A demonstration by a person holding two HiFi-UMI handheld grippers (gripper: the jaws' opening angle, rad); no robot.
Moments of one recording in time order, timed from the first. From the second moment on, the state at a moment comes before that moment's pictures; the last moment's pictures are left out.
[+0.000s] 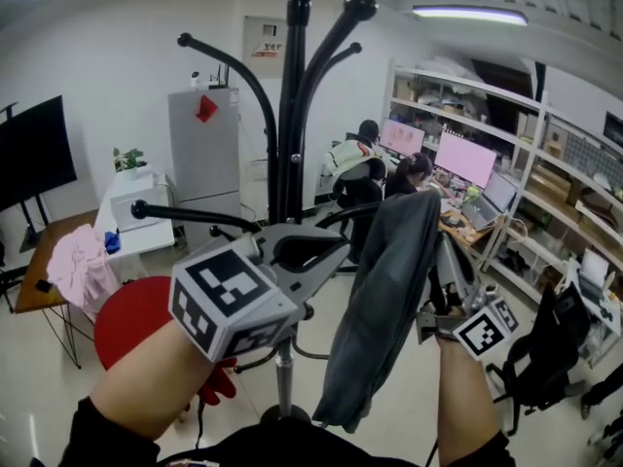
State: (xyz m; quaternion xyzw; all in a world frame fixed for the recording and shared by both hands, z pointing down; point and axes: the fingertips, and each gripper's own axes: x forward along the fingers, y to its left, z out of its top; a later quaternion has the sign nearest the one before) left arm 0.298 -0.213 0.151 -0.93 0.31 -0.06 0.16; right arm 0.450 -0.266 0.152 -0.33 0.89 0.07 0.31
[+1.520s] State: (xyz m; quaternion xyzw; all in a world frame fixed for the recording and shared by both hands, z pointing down) left arm -0.084 -0.173 0.442 -0.93 0.35 -0.04 -0.04; right arm 0.168 -0.147 0.439 -0.41 0.91 -0.02 0.04
